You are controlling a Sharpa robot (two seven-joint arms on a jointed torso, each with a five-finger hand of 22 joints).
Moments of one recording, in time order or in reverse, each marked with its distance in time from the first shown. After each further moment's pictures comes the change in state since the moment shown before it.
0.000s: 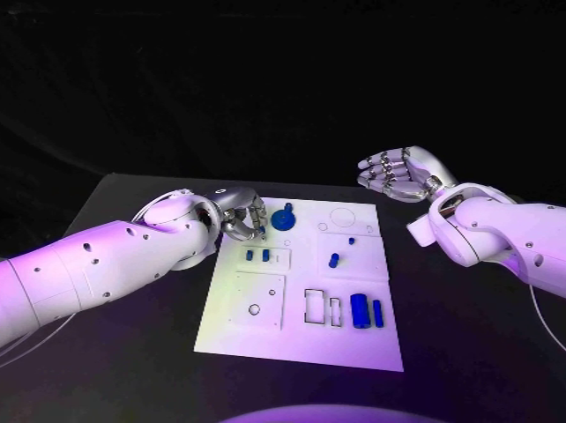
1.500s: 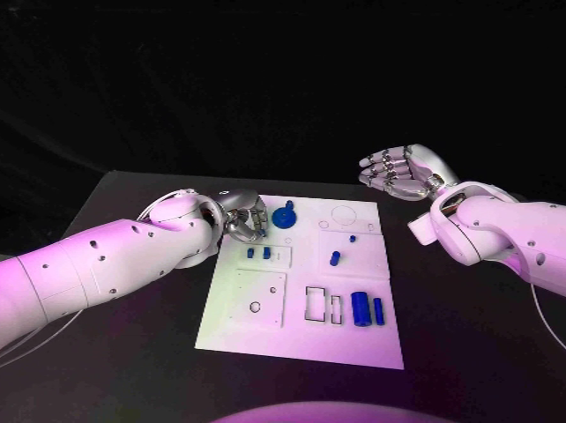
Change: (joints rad) left arm -0.008 0.015 0.000 -0.019 0.012 0.041 -0.013; left_hand -0.004 -0.004 0.000 0.000 0.000 0.007 0.000 0.000 0.000 0.003 -0.004 -0.004 -0.001 0.000 0.000 0.000 -0.010 0.000 0.000 0.000 0.004 0.004; right arm -0.001 0.002 0.000 0.000 0.002 0.000 0.001; right_hand 0.000 0.000 0.000 0.000 0.000 0.000 0.000 0.000 0.000 0.000 0.000 0.000 0.000 0.000 0.000 0.000 0.000 0.000 0.000 0.000 0.000 0.000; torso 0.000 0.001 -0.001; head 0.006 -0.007
